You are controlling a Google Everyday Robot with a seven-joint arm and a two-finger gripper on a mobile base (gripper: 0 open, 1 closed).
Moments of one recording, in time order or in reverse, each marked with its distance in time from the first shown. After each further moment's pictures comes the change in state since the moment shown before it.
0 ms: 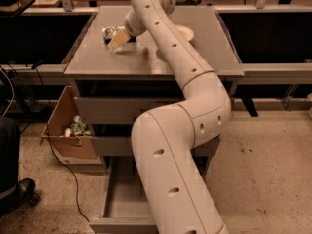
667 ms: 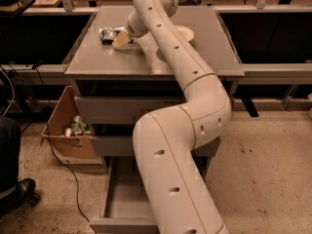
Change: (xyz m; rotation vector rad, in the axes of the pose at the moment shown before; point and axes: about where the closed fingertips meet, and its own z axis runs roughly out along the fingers) arm 0.012 -0.006 0.003 -0.005 0.006 0.016
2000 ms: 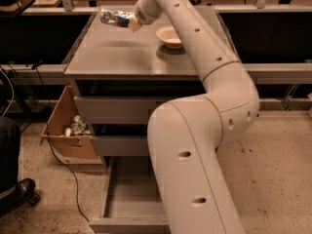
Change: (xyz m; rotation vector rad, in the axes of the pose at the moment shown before) arm -0.018 -0.007 -0.076 -0.031 -0.022 -0.107
